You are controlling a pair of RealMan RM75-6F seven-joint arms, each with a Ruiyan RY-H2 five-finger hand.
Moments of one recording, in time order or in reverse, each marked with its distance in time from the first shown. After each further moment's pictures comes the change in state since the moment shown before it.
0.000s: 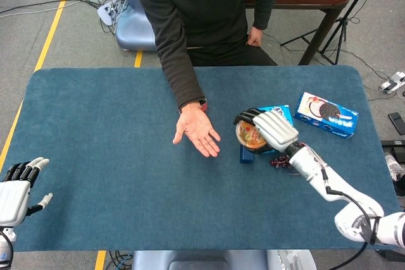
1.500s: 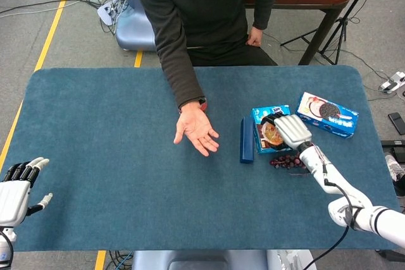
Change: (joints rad) left arm 0.000 0.000 0.000 0.000 0.000 0.000 0.000; right arm -0.041 -0.292 -0.072 0.478 0.041 -0.051 -0.029
